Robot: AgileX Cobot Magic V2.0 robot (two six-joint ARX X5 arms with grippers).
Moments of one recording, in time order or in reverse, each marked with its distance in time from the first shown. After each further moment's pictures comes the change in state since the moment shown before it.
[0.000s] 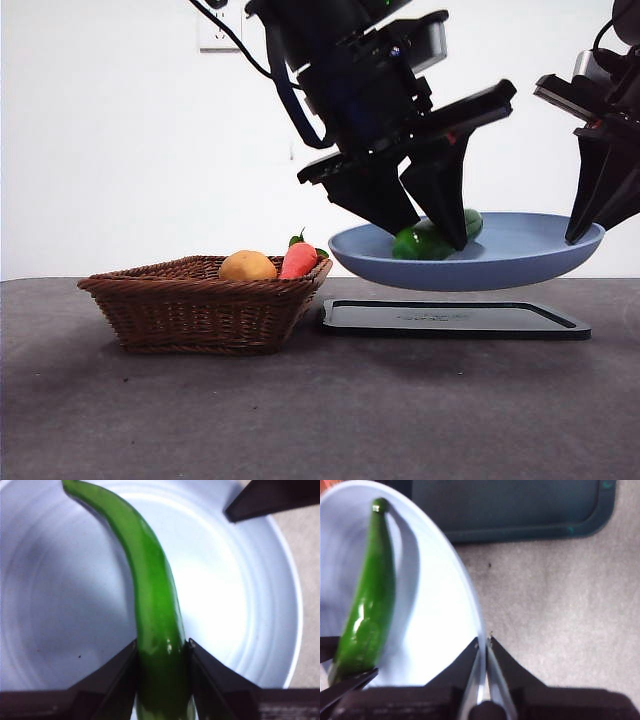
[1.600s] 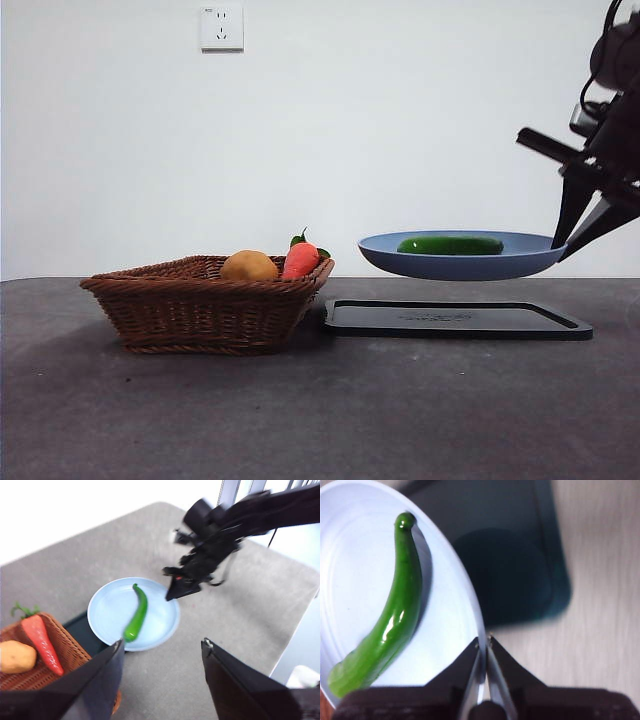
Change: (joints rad) left arm -0.003 -0.805 0.000 -0.309 -0.097 0.027; right arm -0.076 0.296 0.220 0.108 0.027 0.206
